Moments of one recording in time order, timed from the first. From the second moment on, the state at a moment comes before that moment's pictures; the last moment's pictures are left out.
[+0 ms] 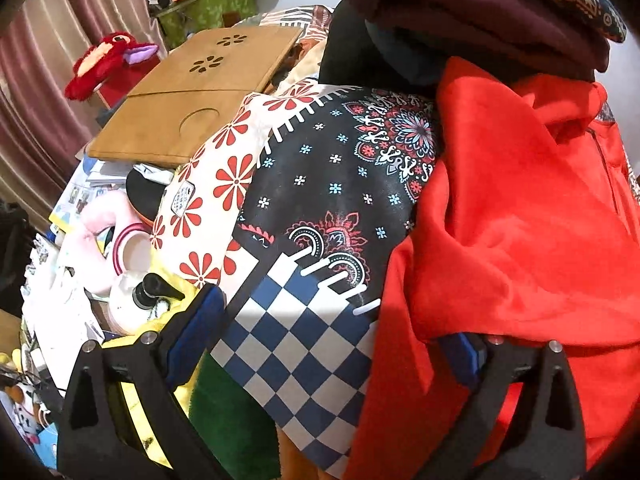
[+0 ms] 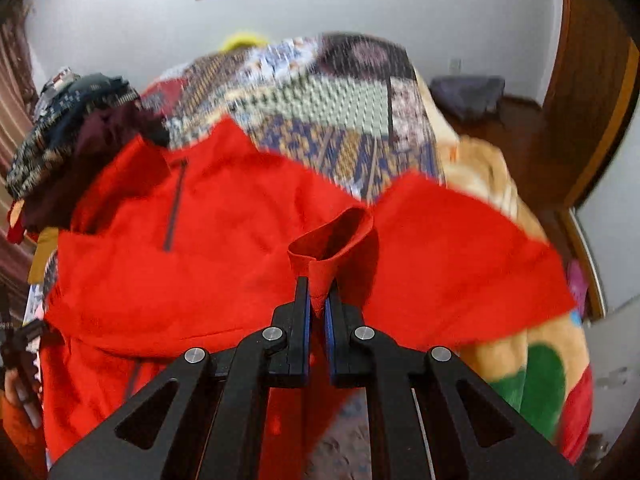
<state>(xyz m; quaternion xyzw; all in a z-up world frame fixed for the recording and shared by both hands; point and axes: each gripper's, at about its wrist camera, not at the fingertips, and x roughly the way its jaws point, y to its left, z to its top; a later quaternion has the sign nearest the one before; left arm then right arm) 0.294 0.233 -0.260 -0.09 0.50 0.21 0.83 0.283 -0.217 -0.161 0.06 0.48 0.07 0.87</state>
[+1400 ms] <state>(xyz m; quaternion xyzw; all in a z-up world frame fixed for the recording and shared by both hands) 0.339 0.058 -0.149 -0.03 0.44 0.02 0.90 0.251 -0.418 -0.181 0.32 0.44 -0.08 0.84</state>
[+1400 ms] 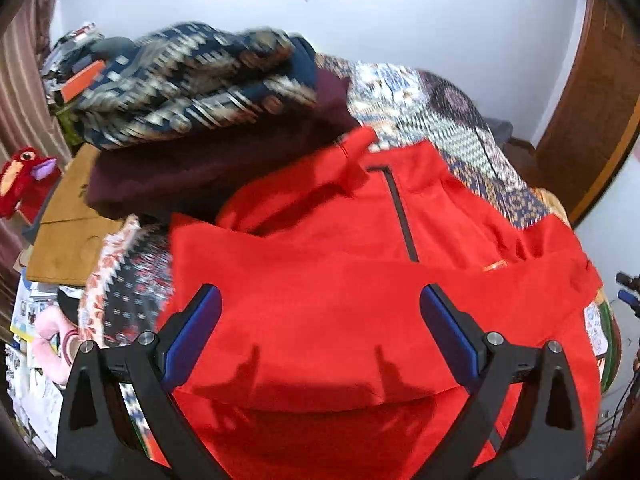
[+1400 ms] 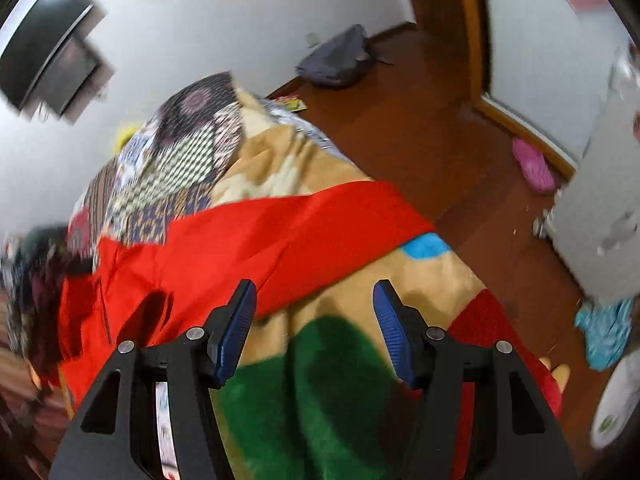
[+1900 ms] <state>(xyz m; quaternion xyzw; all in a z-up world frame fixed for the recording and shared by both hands) 0.355 0.048 -0.199 -0.04 0.50 0.01 0.86 0.311 -0.449 -0.222 0.40 0.48 -0.08 0.78</state>
